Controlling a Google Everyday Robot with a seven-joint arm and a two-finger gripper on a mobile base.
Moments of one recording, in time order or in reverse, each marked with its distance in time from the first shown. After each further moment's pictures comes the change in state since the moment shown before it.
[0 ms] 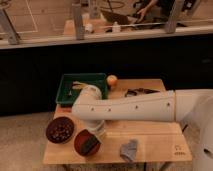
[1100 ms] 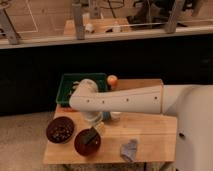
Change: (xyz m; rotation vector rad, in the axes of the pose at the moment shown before) arm 0.023 -0.042 0.005 0.000 0.026 0.038
